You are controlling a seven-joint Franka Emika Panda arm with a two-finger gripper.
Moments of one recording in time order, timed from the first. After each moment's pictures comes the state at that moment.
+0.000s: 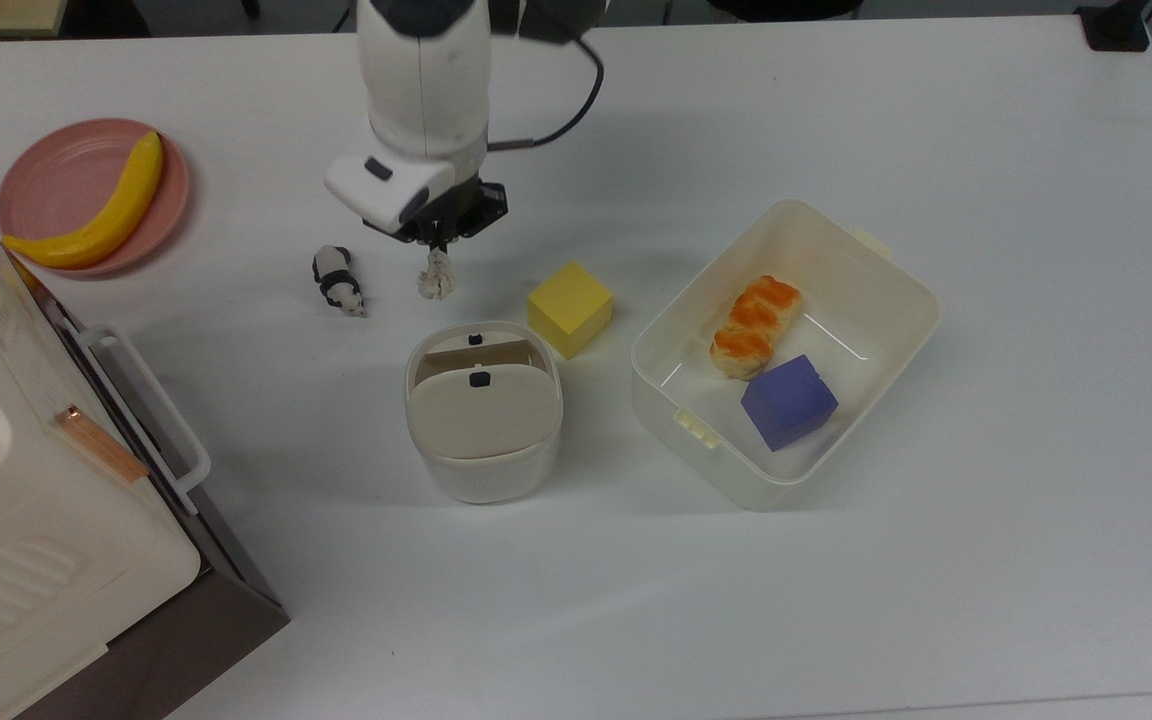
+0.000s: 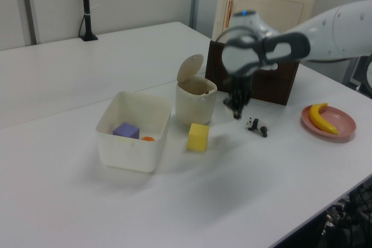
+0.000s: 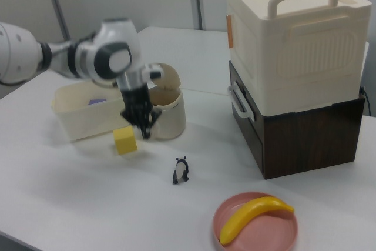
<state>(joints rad) 0.13 0.24 -0.16 -1.82 -0.07 2.01 -0.15</state>
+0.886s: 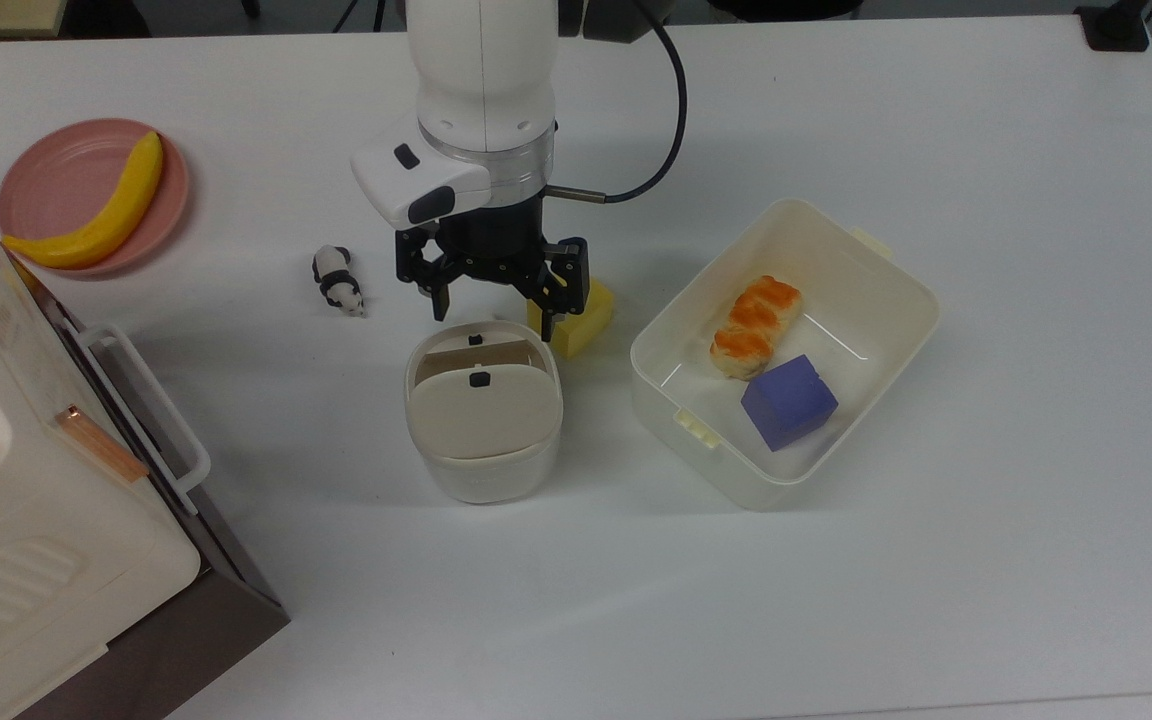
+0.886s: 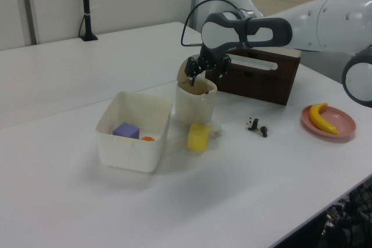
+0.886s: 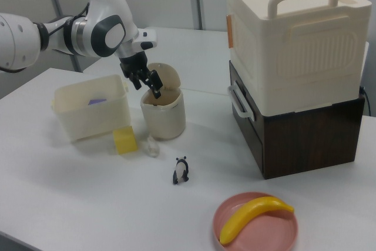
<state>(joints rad) 0.19 0.35 -0.15 -1.57 0.00 2.15 0.26</state>
